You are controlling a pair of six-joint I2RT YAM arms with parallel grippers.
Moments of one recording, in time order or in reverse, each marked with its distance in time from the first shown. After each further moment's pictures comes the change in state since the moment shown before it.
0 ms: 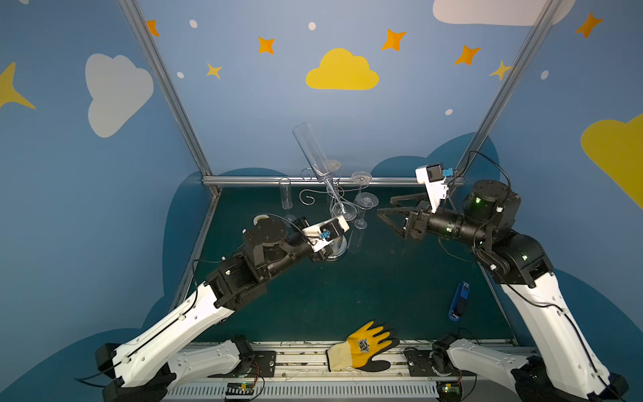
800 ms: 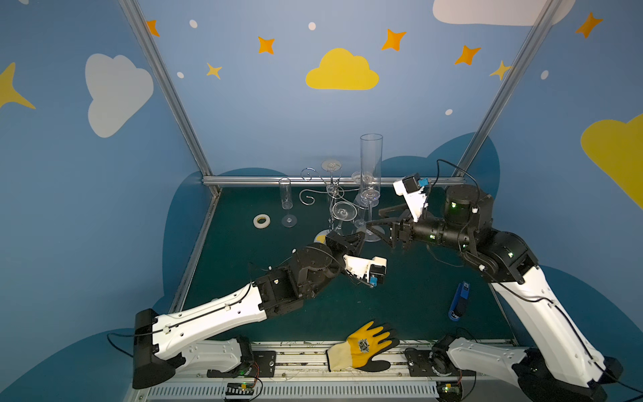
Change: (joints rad) left arm -0.204 0.129 -0.146 0.284 -0.301 0.618; right arm 0.122 0.031 -0.019 -0.074 0.144 -0.083
